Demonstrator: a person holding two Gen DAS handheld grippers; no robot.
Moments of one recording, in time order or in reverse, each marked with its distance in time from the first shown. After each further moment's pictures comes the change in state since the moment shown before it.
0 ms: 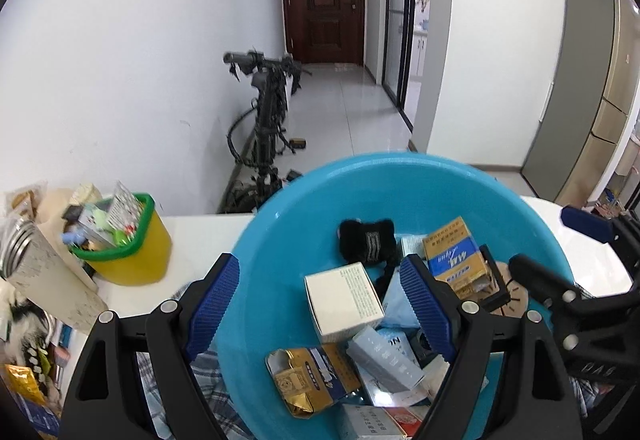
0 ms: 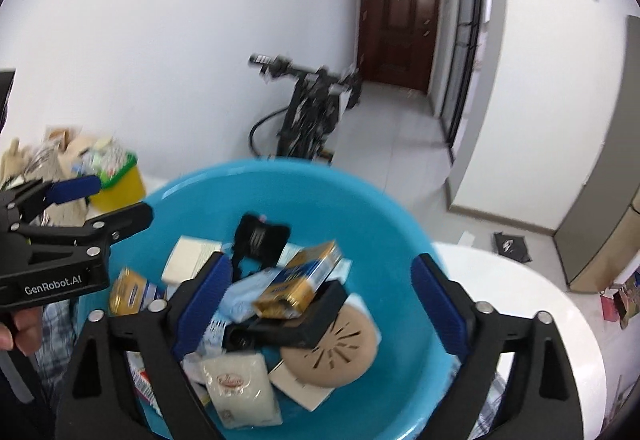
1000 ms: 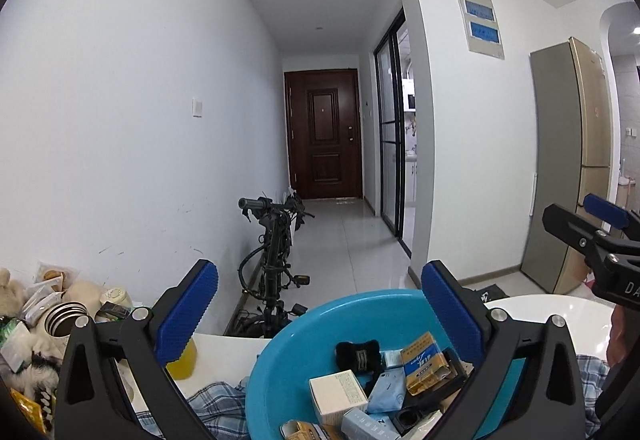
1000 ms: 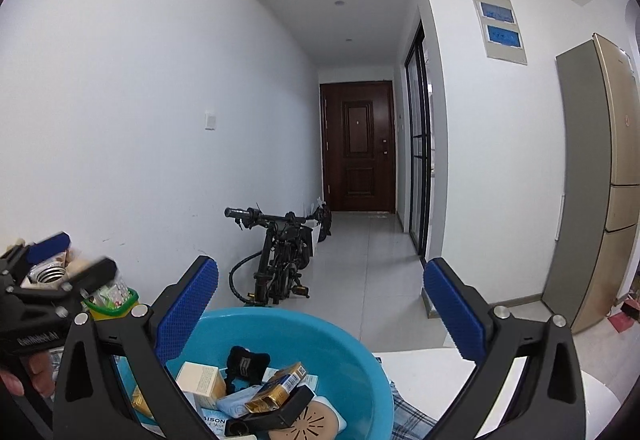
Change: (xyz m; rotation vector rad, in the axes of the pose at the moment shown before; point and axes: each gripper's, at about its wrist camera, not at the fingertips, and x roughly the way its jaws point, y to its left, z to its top) left arm -0.109 -0.004 0.003 0.013 -0.516 -0.001; right arm -0.094 -0.028 0.016 0.108 -0.485 -0.074
